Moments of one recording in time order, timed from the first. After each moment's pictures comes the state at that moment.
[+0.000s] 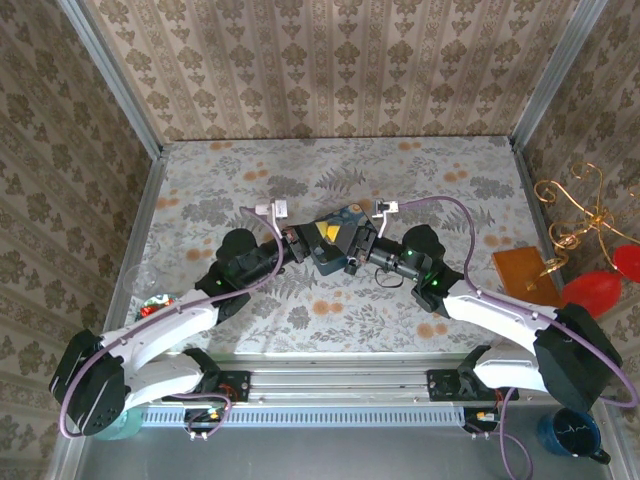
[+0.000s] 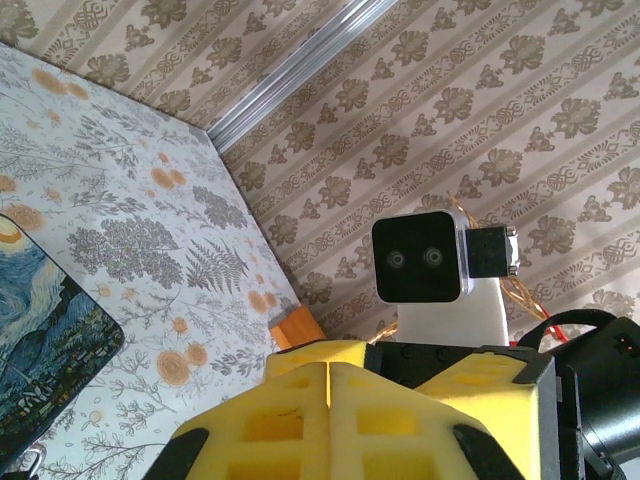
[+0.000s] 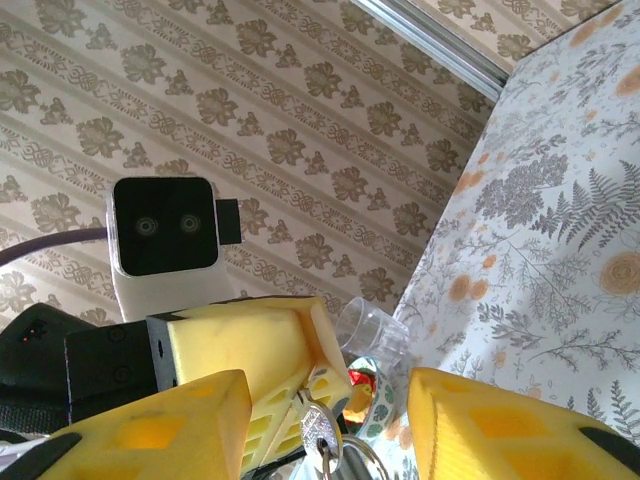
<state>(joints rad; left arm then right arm) -0.78 1.08 0.59 0.51 0.29 -0.91 0.67 1.22 0.59 0.68 -0.36 1.02</state>
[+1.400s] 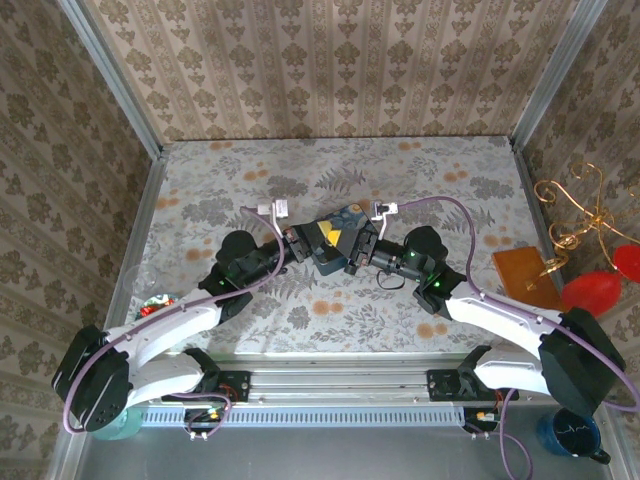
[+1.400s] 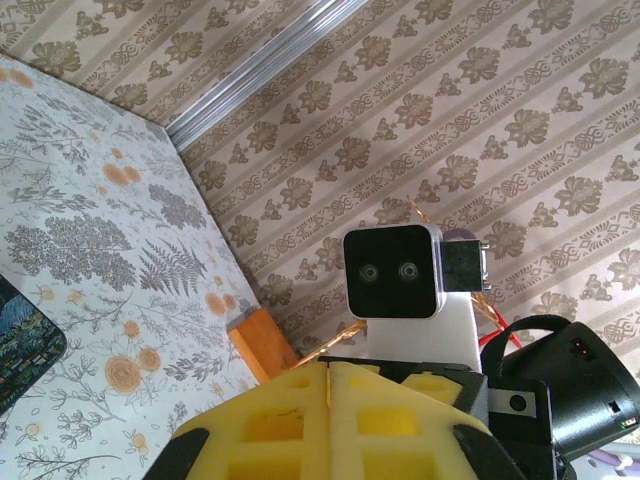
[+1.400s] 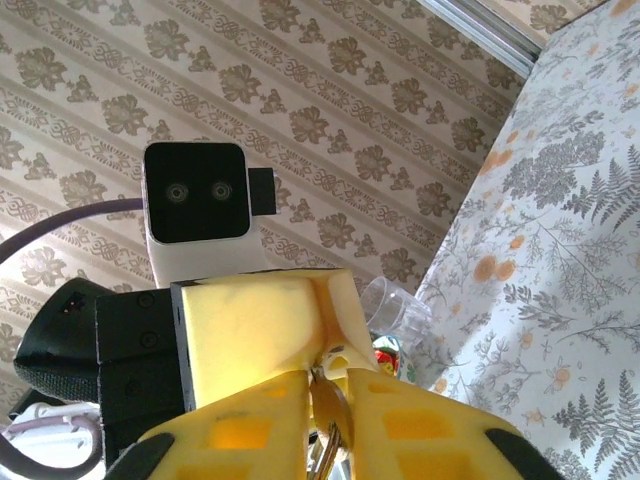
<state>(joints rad) -0.78 1.10 0.58 0.62 0.33 -0.98 0.67 1.20 0.59 0.67 -0.41 1.04</state>
